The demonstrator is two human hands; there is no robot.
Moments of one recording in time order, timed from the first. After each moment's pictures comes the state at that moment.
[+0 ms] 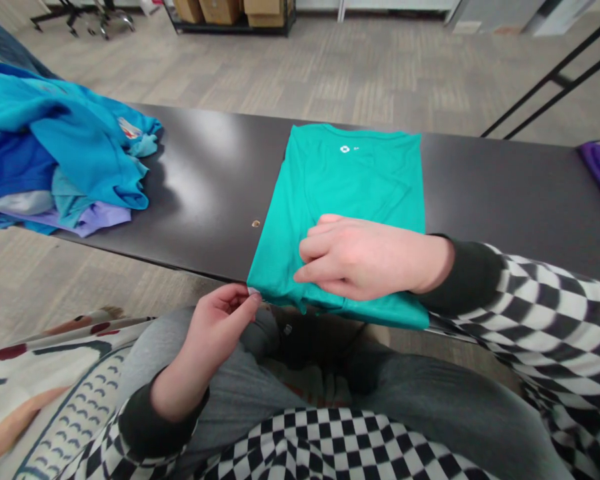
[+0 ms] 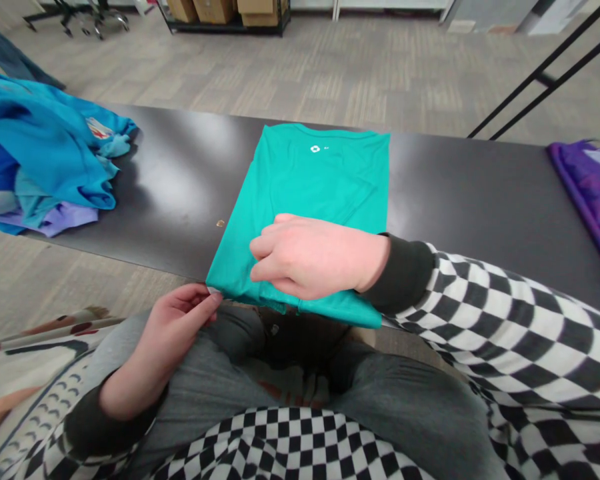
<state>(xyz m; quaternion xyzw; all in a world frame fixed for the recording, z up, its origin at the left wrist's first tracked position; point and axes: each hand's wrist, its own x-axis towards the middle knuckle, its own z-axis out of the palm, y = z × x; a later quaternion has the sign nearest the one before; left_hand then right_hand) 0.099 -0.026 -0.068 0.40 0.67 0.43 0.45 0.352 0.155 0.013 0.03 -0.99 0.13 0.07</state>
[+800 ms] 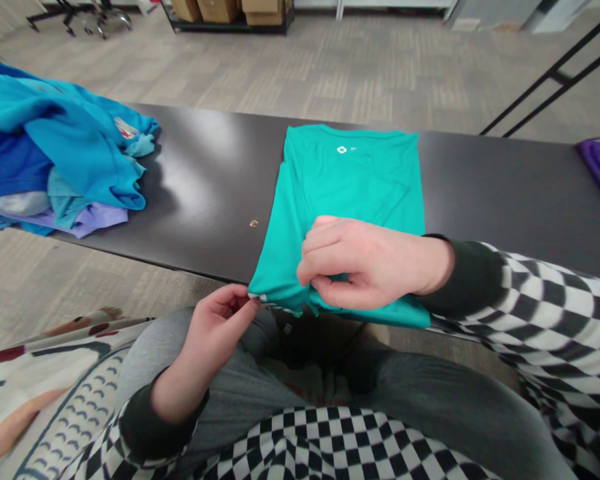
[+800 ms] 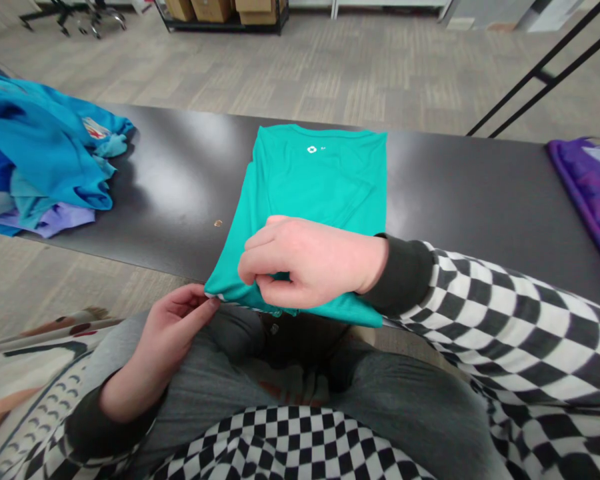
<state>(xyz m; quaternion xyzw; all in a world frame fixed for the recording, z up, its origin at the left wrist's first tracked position) 0.099 -0.032 -0.075 0.41 0.64 0.47 0.45 0.352 0.149 0.014 0.03 -0.96 0.23 0.13</state>
